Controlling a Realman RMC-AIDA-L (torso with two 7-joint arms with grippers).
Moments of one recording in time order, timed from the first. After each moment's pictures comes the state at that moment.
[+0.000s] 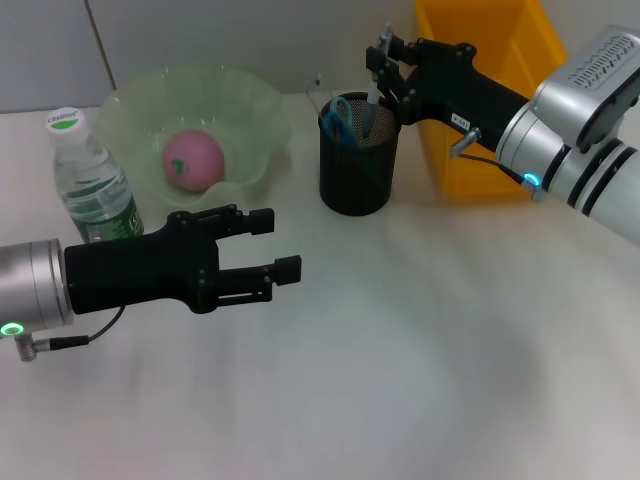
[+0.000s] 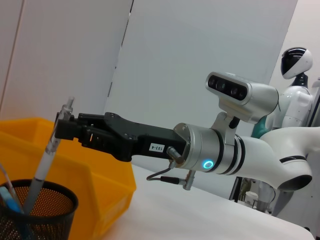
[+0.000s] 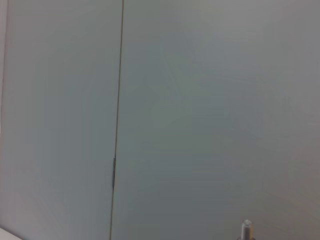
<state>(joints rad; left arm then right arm) -0.61 -2.07 0.76 0.48 1.86 1.63 -1.31 0.78 2.09 -0.47 -0.13 -1.47 -1.11 0.58</state>
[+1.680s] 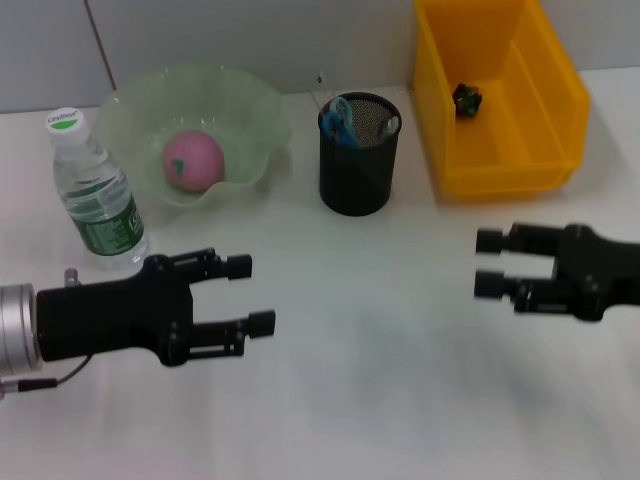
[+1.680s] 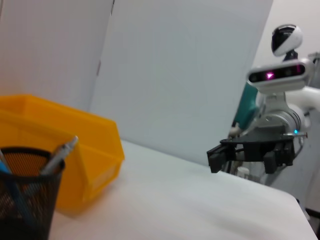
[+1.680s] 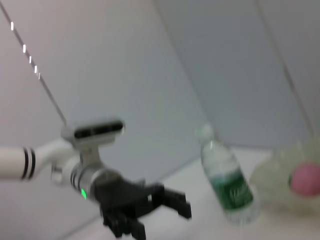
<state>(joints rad) -0.54 -2.05 0.78 0.50 1.90 1.68 -1.25 0.43 1.94 -0.67 -0.50 -1.87 -1.81 1.39</state>
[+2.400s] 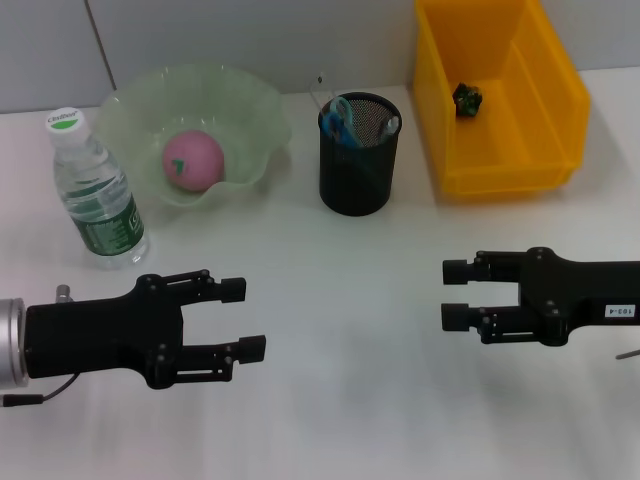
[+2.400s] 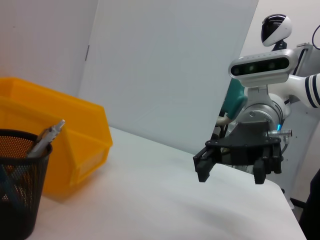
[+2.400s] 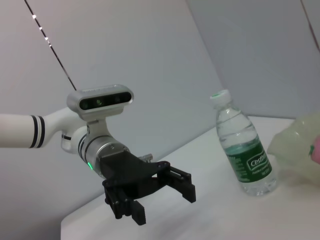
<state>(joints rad) -0.54 -2.03 0.79 0.49 1.94 1.72 -1.26 0.47 1.97 -0.68 -0.50 -1.95 -1.79 1.39</state>
